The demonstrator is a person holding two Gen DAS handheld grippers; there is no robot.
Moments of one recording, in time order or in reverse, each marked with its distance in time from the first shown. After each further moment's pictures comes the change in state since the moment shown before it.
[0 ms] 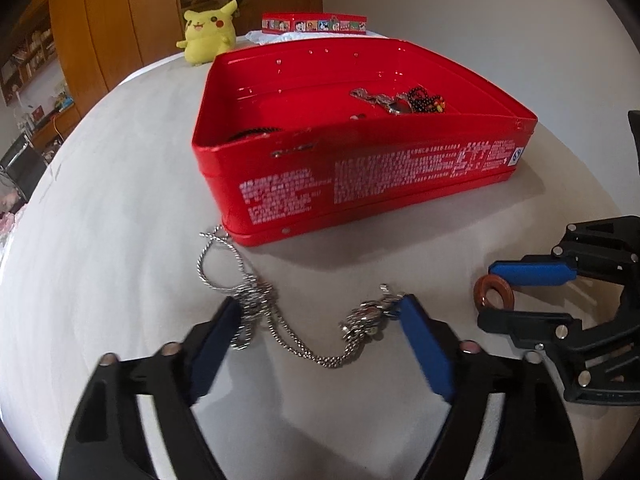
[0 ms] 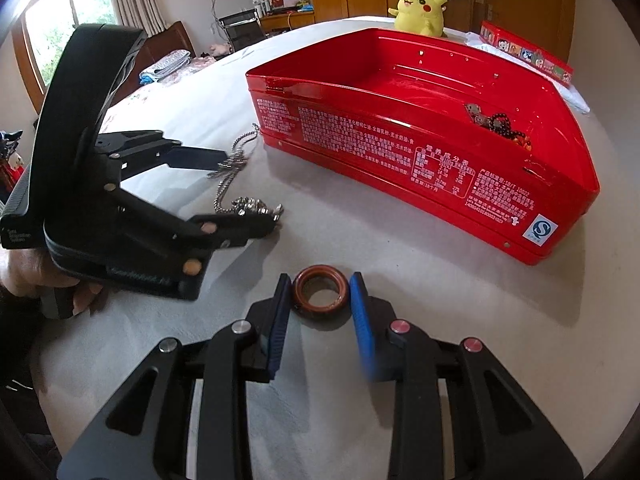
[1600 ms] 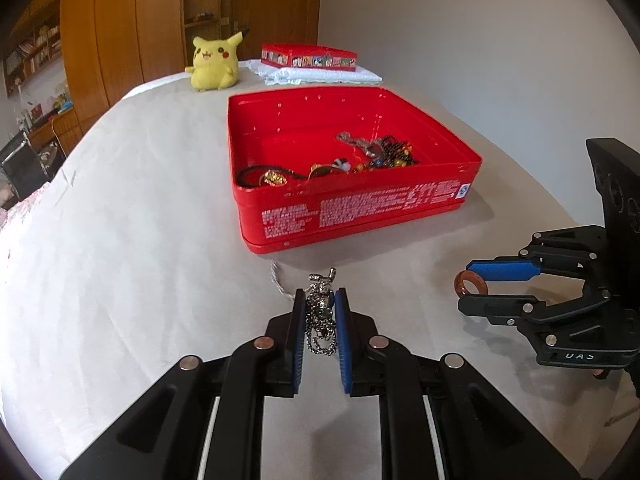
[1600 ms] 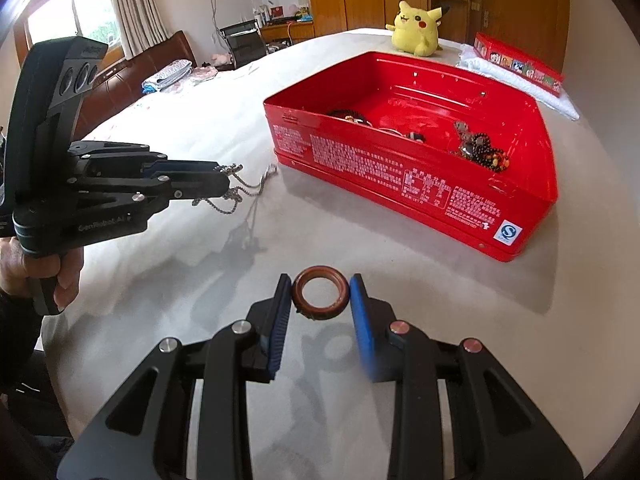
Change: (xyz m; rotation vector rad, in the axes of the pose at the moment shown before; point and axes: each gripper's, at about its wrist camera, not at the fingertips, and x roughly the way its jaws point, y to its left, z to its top) left arm -0.067 0.005 -0.010 -0.033 -0.095 -0.068; right arm -0.039 0.007 0.000 0.007 -0.037 -0.003
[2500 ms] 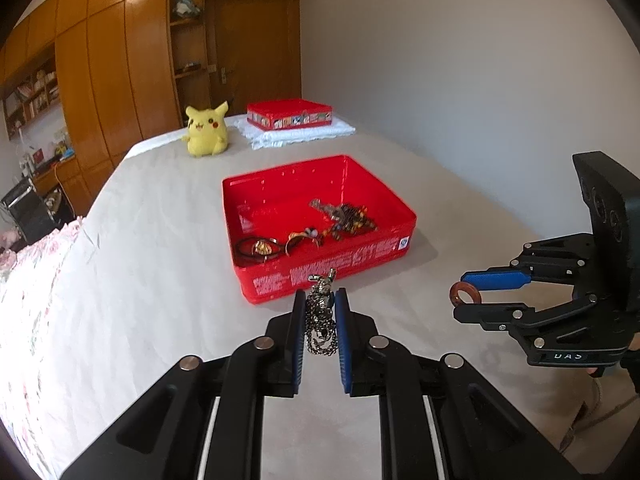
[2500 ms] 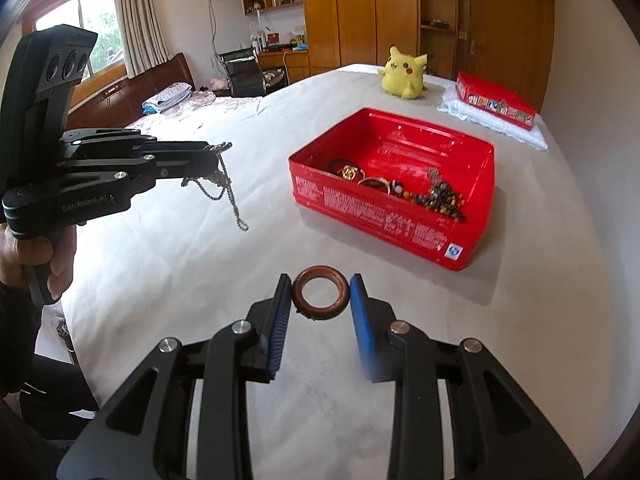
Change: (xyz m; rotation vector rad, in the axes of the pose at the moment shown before) left arm -0.102 -0.038 0.026 0.092 -0.134 0.007; right arm -0.096 0.025 -0.003 -0.008 -0.102 -0.049
